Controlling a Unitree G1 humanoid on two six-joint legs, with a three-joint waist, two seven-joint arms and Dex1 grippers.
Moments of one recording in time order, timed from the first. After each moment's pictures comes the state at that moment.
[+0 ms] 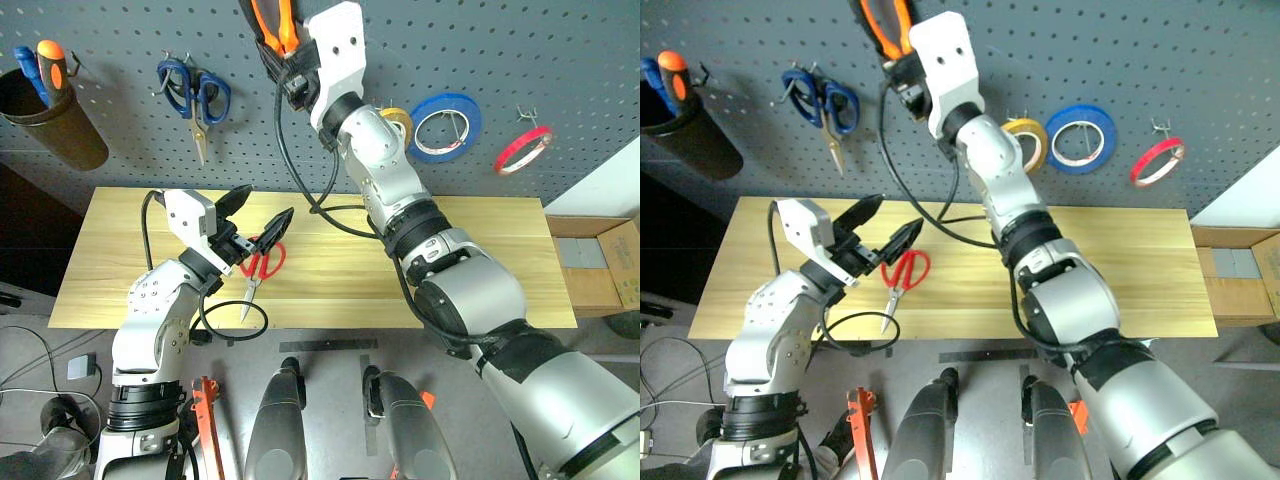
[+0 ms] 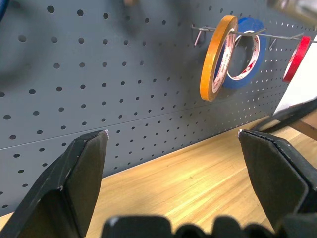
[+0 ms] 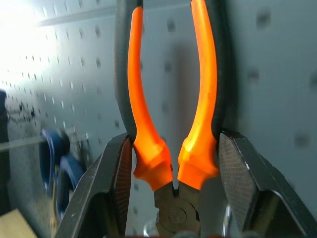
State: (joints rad) left arm -0.32 0.41 0.18 -0.16 -0.46 0.23 -0.62; right arm -1.43 0.09 -0.01 1.08 0.09 -0.35 0.26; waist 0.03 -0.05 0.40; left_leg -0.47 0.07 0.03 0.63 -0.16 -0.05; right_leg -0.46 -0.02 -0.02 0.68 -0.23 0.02
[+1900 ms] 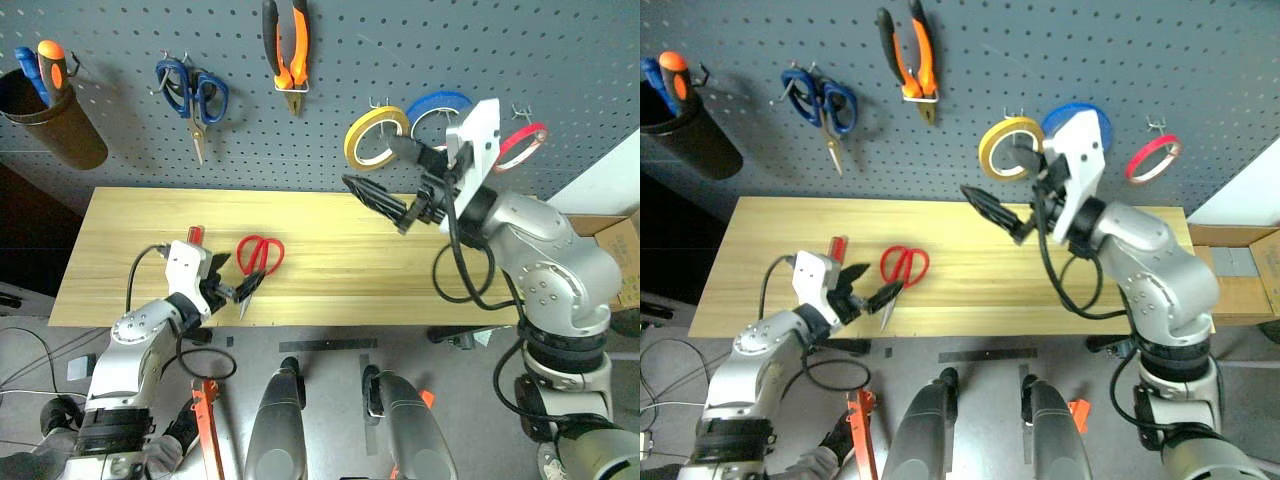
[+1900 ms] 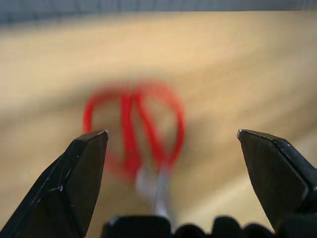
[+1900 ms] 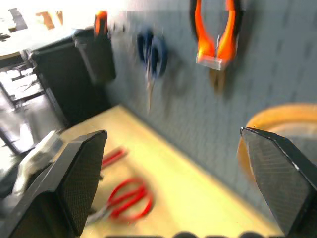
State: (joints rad) left arm -0.16 0.58 0.13 0.06 -0.29 0.33 -0.62; right arm -0.68 -0.39 -0.06 -0.48 0.62 0.91 0.52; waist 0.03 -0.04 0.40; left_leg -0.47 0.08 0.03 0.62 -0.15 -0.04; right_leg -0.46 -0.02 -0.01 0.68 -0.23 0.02
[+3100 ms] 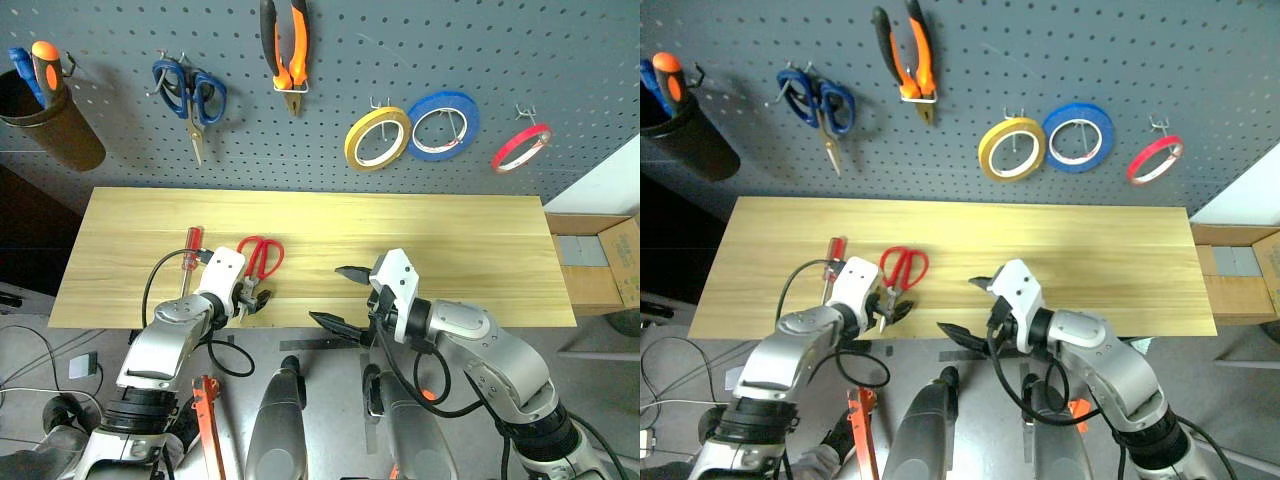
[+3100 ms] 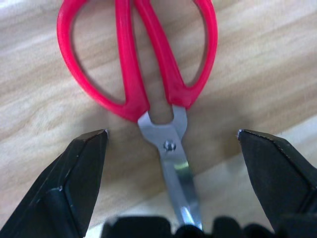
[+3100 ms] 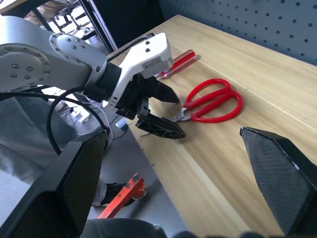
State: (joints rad) left arm -0.28 0.52 -0.02 -0.04 -0.12 0.75 -0.43; right arm -0.29 -0.34 0.34 -0.51 0.38 0.67 0.56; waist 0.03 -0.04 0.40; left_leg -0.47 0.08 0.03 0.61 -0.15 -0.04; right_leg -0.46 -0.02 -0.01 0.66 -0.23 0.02
